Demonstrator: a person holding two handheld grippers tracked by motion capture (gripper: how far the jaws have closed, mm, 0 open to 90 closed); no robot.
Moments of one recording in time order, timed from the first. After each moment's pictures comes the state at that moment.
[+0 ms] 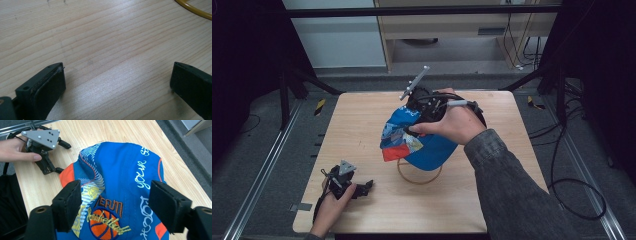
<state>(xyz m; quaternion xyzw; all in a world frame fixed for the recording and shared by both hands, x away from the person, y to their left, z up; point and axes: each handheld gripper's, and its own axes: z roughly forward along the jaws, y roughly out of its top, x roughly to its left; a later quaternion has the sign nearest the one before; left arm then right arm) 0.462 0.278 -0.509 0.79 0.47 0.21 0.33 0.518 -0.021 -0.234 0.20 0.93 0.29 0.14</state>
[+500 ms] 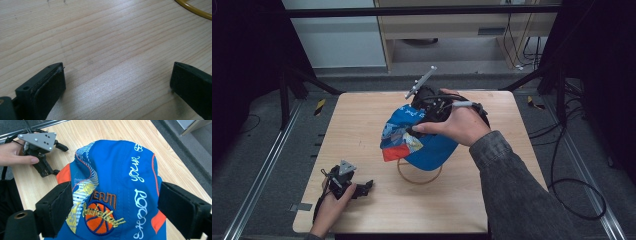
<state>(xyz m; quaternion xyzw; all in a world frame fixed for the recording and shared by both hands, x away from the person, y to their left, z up) 0.462 0.278 -0.509 0.79 0.47 0.21 0.33 0.518 -0.032 -0.236 0.22 0.92 0.30 0.14</state>
